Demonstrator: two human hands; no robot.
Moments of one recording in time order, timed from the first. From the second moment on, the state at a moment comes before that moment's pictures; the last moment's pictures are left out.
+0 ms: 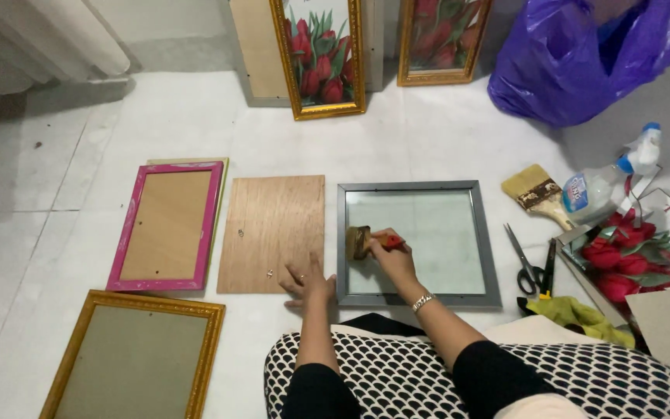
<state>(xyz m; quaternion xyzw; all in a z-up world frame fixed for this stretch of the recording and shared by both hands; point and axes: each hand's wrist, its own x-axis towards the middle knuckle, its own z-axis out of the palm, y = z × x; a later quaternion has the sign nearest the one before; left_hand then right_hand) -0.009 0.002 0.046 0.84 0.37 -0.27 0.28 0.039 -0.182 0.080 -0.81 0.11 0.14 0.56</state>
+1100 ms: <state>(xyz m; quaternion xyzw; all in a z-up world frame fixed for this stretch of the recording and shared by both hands) -0.001 0.011 -0.002 0.81 0.39 -0.18 0.40 -0.017 -0.174 0.115 -0.87 0.02 0.18 0.46</state>
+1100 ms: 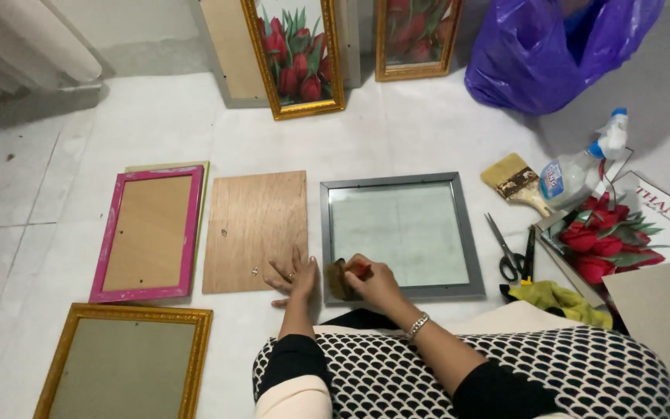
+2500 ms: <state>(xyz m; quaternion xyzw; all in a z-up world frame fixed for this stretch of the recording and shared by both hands) 0.004 0.012 -0.008 0.83 0.37 -0.23 0.36 0.091 -0.266 0.113 -0.86 0.18 0.14 0.47</state>
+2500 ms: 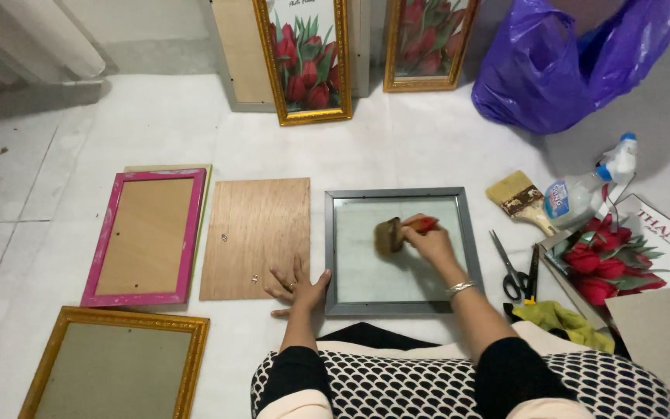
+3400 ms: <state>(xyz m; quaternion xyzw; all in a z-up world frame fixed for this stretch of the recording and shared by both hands) 0.006 0.011 -0.005 0.83 0.37 -0.23 0.35 0.151 -0.337 0.083 -0.95 0.18 -0.01 0.24</state>
